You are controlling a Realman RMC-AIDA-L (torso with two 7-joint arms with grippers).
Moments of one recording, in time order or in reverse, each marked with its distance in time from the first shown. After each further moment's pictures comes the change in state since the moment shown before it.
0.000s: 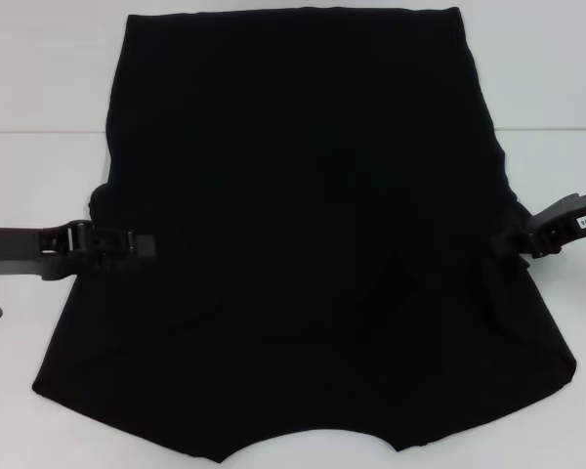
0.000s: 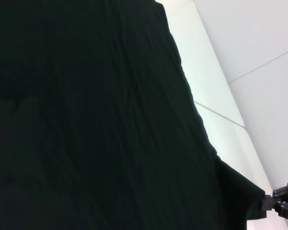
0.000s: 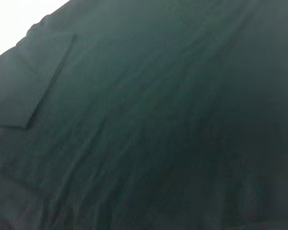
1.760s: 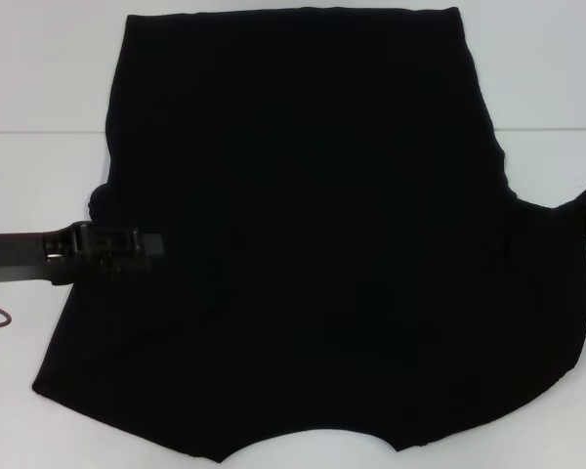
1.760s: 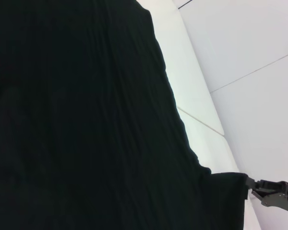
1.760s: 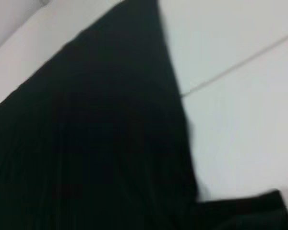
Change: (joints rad) left arm 0.020 -0.011 -0.020 -0.025 -0.046 0.022 0.007; right arm -0.109 -0.068 0.314 0.162 0.104 0.223 0.446
